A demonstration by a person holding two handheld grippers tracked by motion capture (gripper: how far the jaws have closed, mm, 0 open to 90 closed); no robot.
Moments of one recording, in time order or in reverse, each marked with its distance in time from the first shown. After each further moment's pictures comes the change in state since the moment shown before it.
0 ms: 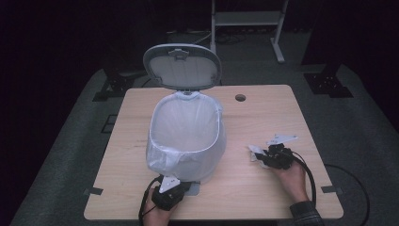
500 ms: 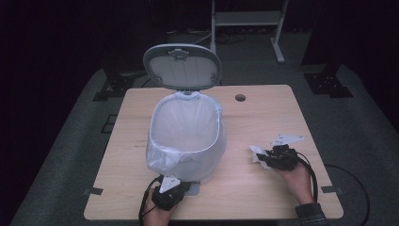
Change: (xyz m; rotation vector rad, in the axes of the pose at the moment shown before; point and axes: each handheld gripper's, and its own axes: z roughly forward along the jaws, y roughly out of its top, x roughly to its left) left arm 0.000 0.000 0.000 0.000 0.001 0.001; right arm 0.005 0.004 -0.023 -0.030 0.042 -0.022
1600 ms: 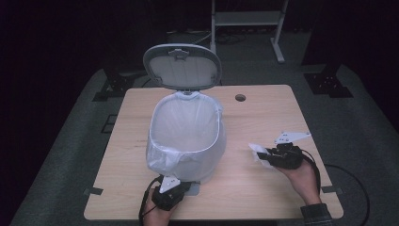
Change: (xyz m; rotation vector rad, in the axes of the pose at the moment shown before) left arm 0.000 0.000 0.000 -0.001 0.002 0.003; right arm 0.005 0.014 -0.024 -0.040 0.084 -0.028
